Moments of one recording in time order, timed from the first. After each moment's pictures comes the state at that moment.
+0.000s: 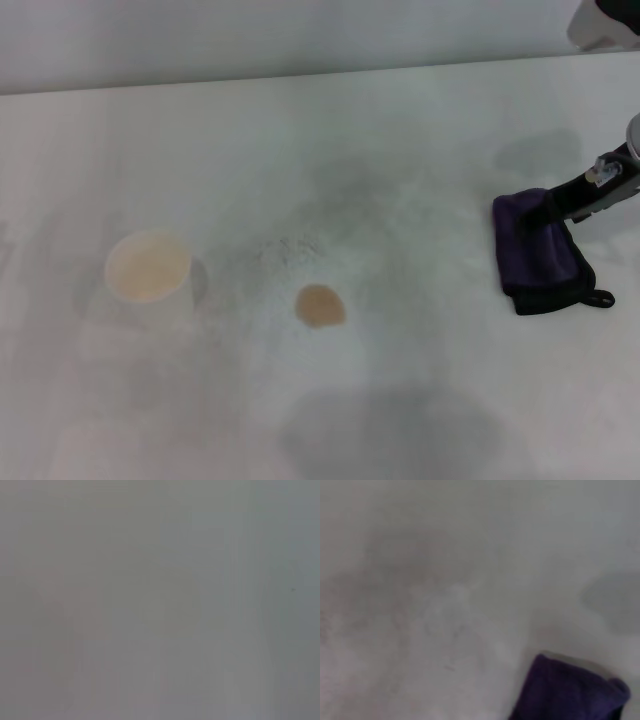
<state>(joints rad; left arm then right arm) -0.30 -2.08 1.21 0.04 0.27 1.43 -0.14 0.58 2.01 -1.17 -1.18 0.40 1.51 -0.33</state>
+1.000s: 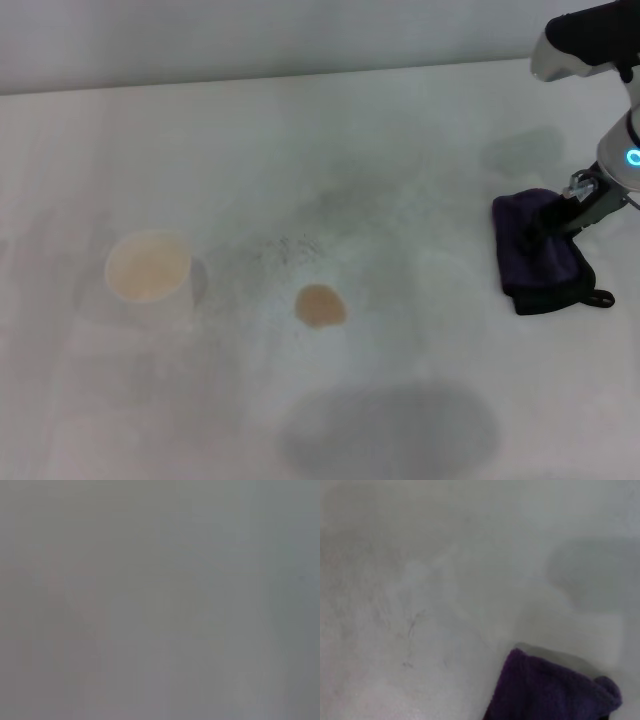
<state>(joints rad) -0.30 -2.08 1.20 0.06 0.25 1.40 -0.12 0.71 2.01 -1.18 -0.90 0.28 1.38 -0.31</state>
